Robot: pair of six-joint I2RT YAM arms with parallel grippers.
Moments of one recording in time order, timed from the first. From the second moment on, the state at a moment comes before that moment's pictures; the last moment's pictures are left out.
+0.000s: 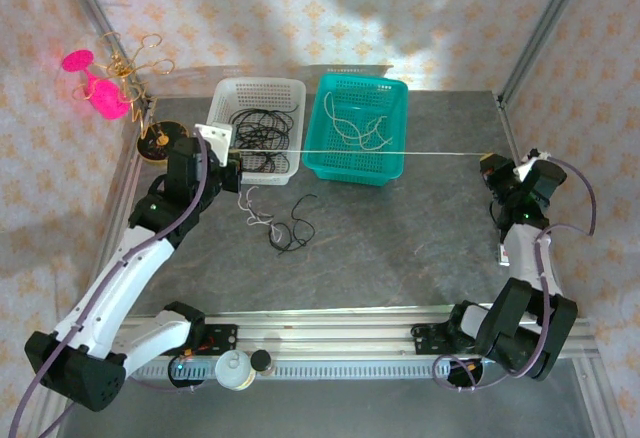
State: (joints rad) left arm -0.30 1.00 1.02 -0.48 -0.13 -0.07; right arm -0.46 1.15 0.66 0.13 -0.58 0.81
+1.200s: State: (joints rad) left arm -0.44 1.09 1.05 -0.43 0.20 -0.18; right arm -0.35 1.34 0.70 0.07 -0.42 0.77
